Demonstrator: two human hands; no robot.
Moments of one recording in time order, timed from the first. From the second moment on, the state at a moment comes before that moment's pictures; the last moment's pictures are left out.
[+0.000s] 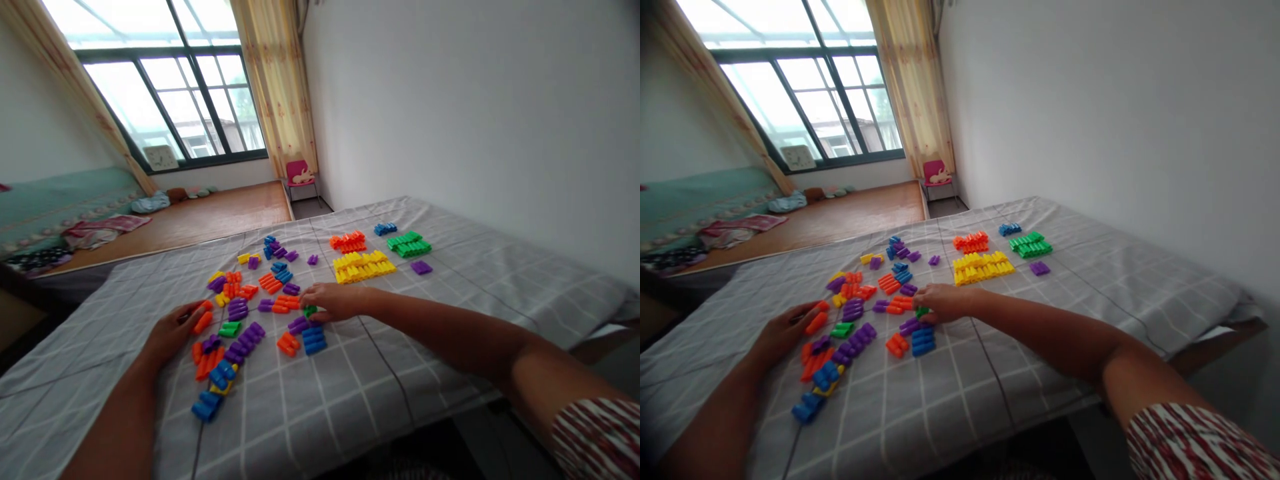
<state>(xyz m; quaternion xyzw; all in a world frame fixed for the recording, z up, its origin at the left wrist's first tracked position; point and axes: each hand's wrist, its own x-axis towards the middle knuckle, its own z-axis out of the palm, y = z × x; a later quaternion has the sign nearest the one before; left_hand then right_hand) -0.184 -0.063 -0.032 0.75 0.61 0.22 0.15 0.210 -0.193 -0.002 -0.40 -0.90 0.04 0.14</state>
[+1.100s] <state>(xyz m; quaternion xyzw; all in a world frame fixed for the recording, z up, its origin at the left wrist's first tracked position) -0.182 -0.059 -0.048 0.78 0.57 0.25 0.12 0.325 -0.134 0.011 -0.49 -0.86 0.00 0.15</state>
